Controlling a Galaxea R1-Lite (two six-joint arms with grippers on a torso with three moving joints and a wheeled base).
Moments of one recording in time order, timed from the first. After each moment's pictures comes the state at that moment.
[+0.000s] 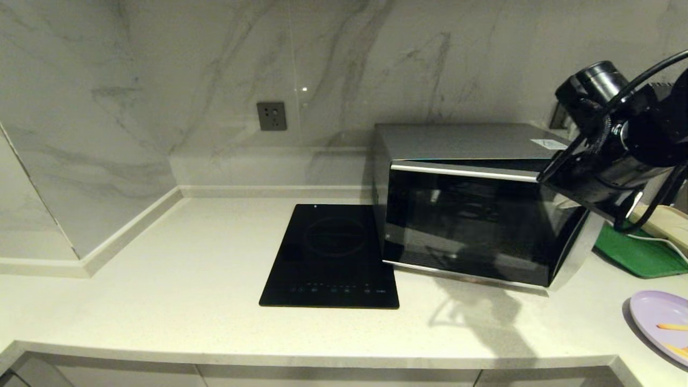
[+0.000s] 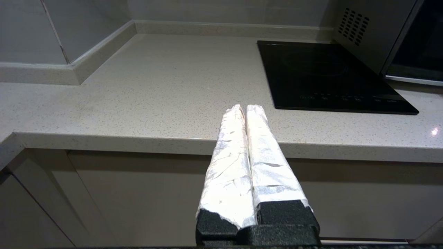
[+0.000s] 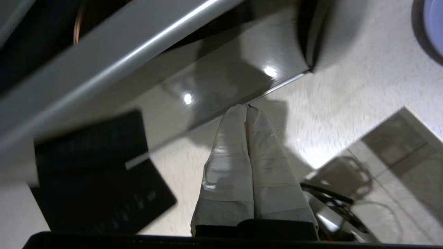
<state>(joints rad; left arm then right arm) 0.00 0.00 0.00 -0.01 0.01 -0.05 0.23 1.84 -1.78 0.85 -0.46 0.97</state>
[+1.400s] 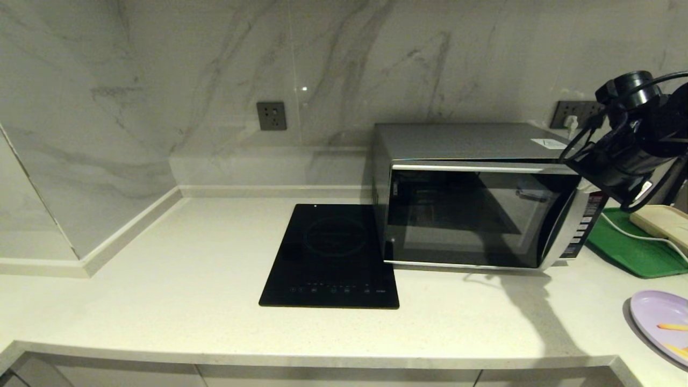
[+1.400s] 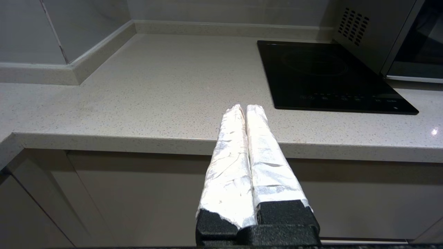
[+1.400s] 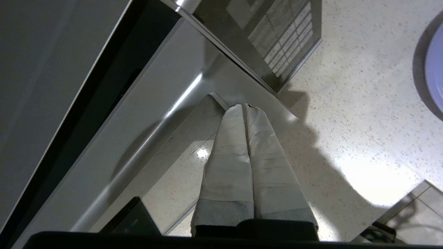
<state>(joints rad) 0.00 0.00 0.00 -0.01 0.01 -0.05 -0.06 2.04 -1.96 0.71 -0.31 0.88</state>
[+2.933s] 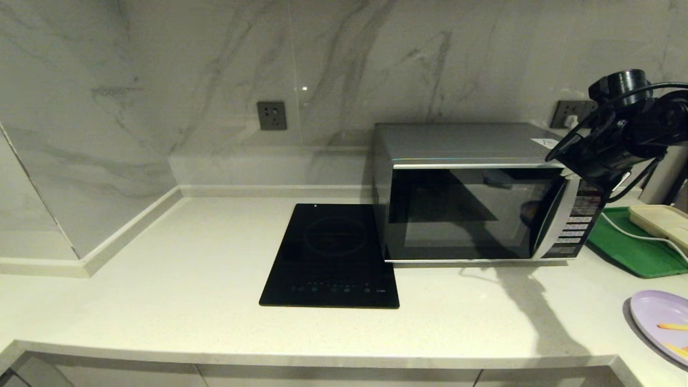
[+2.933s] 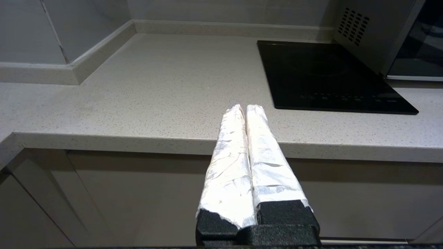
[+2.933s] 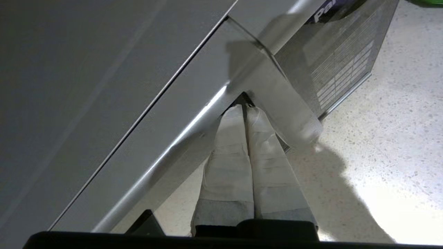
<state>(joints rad) 0.00 0.00 0.00 -0.01 0.01 -0.05 -0.06 2.08 -1.97 0.53 -0.25 0.80</state>
